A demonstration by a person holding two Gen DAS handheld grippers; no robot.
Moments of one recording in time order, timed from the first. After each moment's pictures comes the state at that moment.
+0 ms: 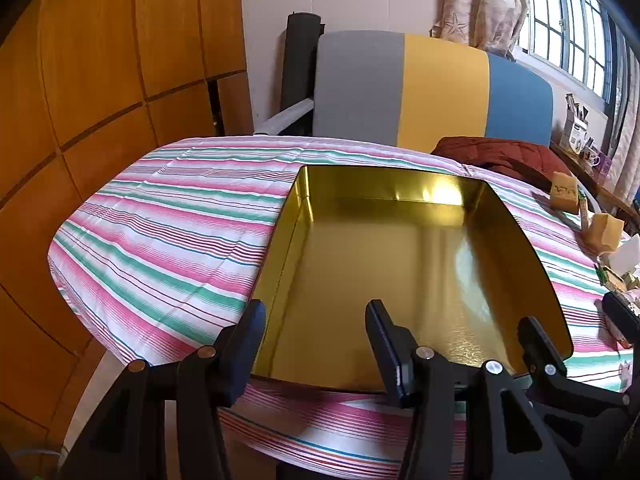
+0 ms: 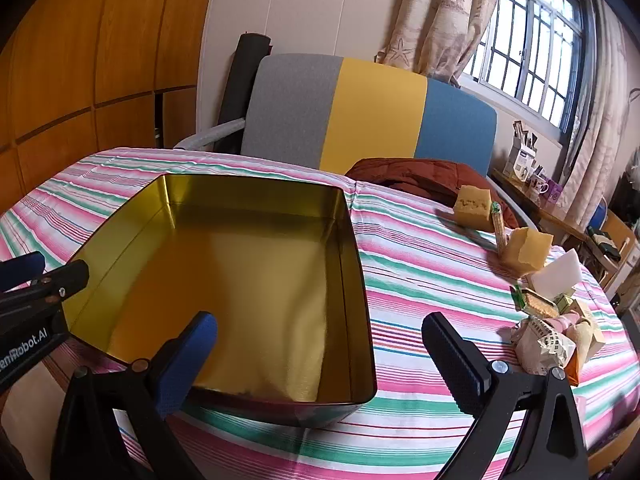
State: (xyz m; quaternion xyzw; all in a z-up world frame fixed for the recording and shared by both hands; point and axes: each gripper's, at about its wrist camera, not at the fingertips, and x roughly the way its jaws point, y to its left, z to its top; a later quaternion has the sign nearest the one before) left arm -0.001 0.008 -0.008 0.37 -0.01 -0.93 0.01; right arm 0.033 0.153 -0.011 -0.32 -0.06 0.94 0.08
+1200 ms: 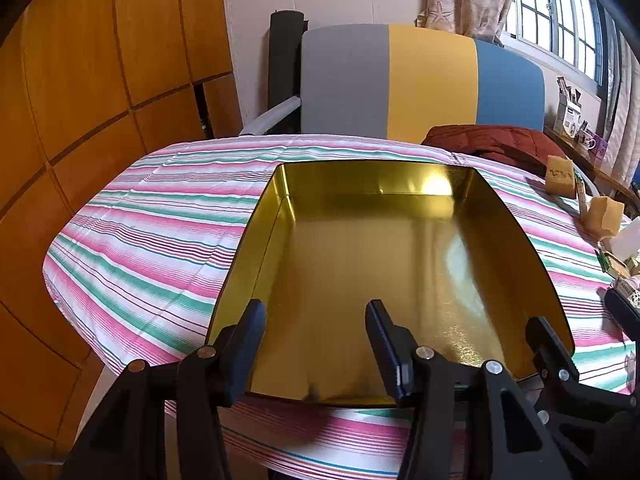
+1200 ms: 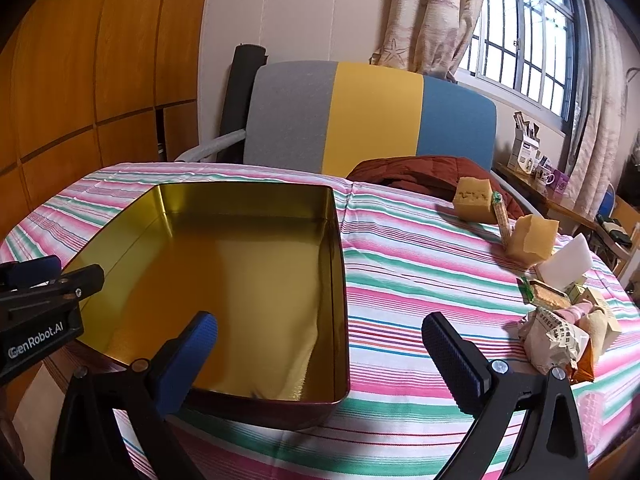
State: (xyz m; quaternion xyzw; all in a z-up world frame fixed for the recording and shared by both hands) left arm -0.009 0.033 -0.013 0.38 -0.03 -0.93 0.00; right arm 0.037 0.182 -0.018 -0.30 -0.03 0.95 0.07
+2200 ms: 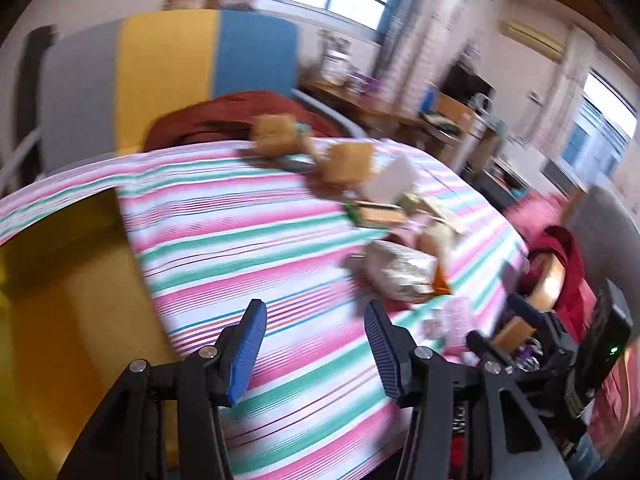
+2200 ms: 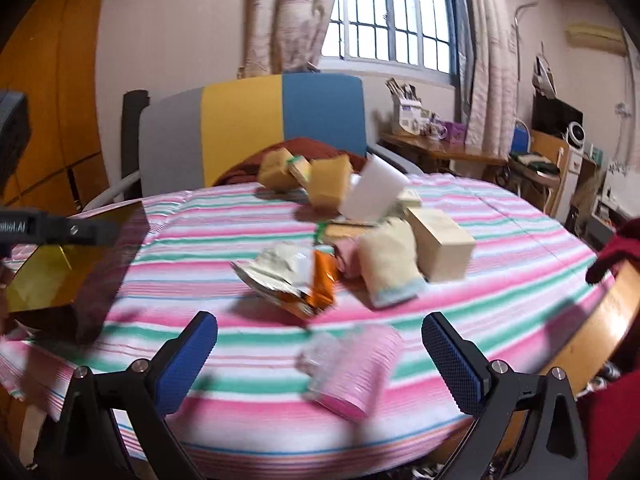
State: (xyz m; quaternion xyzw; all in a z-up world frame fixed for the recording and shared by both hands) left arm 0.003 0.246 0.011 0.39 -0.06 -0.80 -0.45; right arm 0.173 0.393 -0.026 -0.27 0.07 0.94 0.21
